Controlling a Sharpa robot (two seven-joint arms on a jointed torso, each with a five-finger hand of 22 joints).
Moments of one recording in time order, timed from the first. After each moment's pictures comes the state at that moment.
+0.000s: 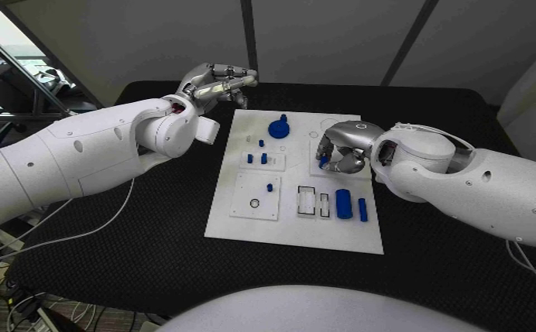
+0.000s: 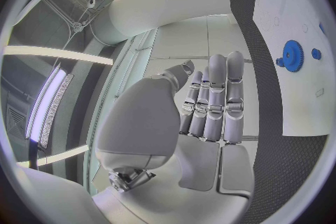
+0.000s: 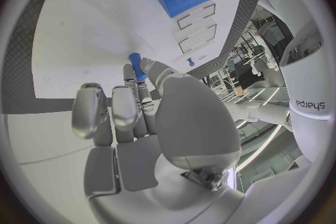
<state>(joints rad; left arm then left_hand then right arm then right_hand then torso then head) 1.14 -0.84 0.06 1.38 -0.11 -0.19 0.35 1.40 -0.15 0.46 0.04 0.08 1.01 0.19 0.15 0.07 1.06 0.12 0.26 0.08 1.17 0.03 0.91 0.39 0.19 1.14 0.13 0.51 1.01 1.12 -0.75 0.01 1.55 -1.70 -0.05 -0.16 1.41 -0.10 0.41 0.04 0.21 1.07 0.14 0.09 0.08 1.16 0.07 0.22 0.07 1.46 0.00 1.25 1.03 0.09 1.37 0.10 1.37 1.31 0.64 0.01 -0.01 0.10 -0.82</state>
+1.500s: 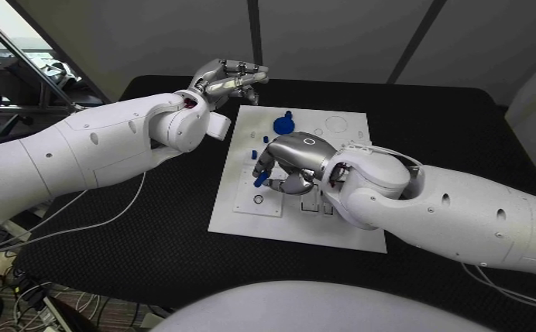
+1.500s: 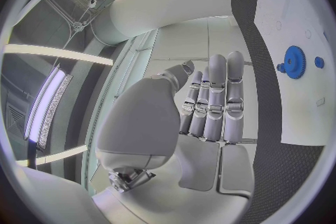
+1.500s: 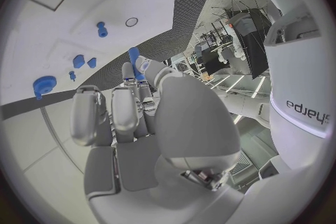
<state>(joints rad) 1.14 -0.80 0.06 1.37 -0.11 -0.19 0.35 1.40 -0.15 0.46 0.04 0.08 1.01 0.19 0.15 0.07 1.06 0.12 0.26 0.08 1.17 0.03 0.91 0.39 0.19 1.14 0.13 0.51 1.00 1.08 -0.59 -0.01 1.70 -1.68 -0.21 -0.12 1.43 -0.08 0.47 -0.01 0.19 1.12 0.14 0.10 0.08 1.23 0.07 0.17 0.07 1.47 -0.01 1.26 1.05 0.07 1.40 0.10 1.41 1.31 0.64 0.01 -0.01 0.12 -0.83</state>
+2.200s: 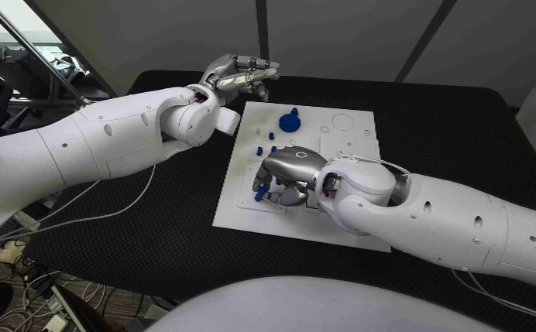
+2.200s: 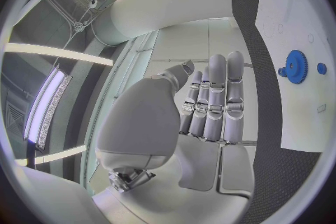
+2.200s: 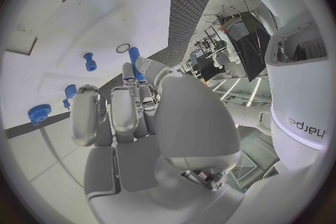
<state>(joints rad) 1.14 -0.79 0.06 1.36 -0.11 -0.19 0.34 1.40 -0.15 0.46 0.04 0.08 1.01 0.19 0.15 0.07 1.06 0.12 0.27 0.08 1.17 0.03 0.91 0.39 0.19 1.14 0.13 0.51 1.00 1.04 -0.53 -0.03 1.62 -1.70 -0.14 -0.09 1.43 -0.08 0.47 -0.01 0.19 1.12 0.14 0.10 0.08 1.23 0.07 0.16 0.07 1.47 -0.01 1.26 1.05 0.07 1.40 0.10 1.41 1.31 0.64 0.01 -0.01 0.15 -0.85</state>
